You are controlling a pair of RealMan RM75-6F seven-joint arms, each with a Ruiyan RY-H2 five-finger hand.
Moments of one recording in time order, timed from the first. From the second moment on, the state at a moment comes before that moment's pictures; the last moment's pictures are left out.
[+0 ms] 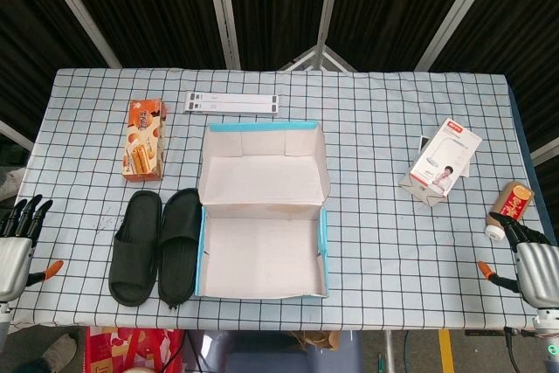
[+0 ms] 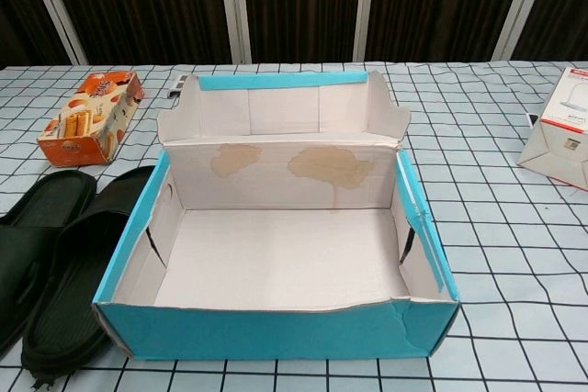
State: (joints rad) left arm -0.07 -1.19 -0.03 -1.56 1.50 1.51 0.16; right arm 0.07 -1.10 0.06 -1.55 -1.48 1.45 0.13
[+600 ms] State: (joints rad) left arm -0.08 -1.20 -0.02 -1.56 1.51 1.48 0.17; right arm 0.06 -1.08 0.06 -1.57 -1.48 1.47 0.12
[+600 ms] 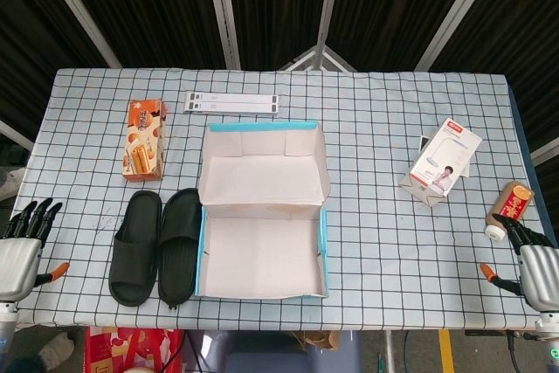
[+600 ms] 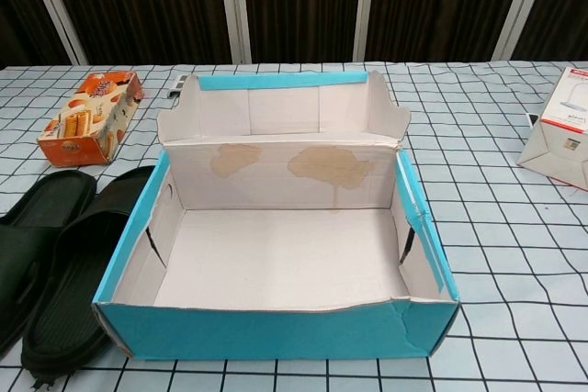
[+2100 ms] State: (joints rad) left arm -0.19 -1.31 0.06 -1.56 1.52 1.23 0.33; right arm 0.06 -1.08 0.06 -1.56 -1.48 1.44 0.17
